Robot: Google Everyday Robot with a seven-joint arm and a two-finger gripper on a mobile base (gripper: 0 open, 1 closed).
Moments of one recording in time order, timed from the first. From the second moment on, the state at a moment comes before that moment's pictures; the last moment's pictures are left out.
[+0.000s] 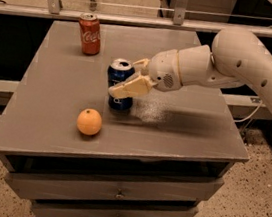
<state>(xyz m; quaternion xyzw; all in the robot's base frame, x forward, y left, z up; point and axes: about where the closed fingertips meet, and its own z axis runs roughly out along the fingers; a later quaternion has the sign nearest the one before) 0.566 0.026 0.890 -0.54 0.65 0.36 0.40</state>
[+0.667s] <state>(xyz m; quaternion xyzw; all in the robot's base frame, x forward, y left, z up) 0.555 0.034 0.874 -0.54 0.65 0.36 0.40</state>
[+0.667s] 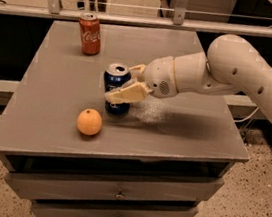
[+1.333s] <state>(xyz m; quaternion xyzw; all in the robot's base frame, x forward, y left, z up) 0.550 0.035 0.870 -0.54 0.65 0.37 0.40</state>
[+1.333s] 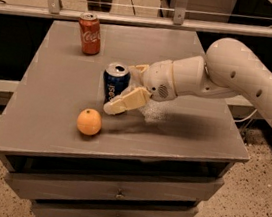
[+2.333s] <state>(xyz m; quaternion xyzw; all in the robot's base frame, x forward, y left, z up) 0.555 -0.062 0.967 -0.56 0.63 0.28 0.46</state>
